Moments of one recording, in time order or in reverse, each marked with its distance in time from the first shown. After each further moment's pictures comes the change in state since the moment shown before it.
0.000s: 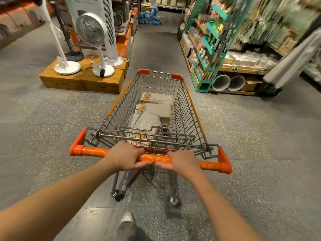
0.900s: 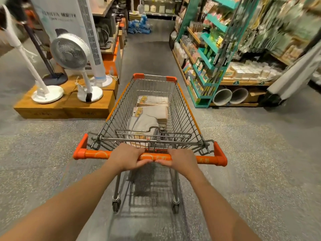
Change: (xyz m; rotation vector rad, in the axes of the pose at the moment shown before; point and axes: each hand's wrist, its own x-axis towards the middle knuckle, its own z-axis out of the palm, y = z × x) left_hand 0.278 -0.246 0.040 0.039 -0.018 -0.039; right_hand 0.321 0.171 0.009 0.015 0.058 0.167
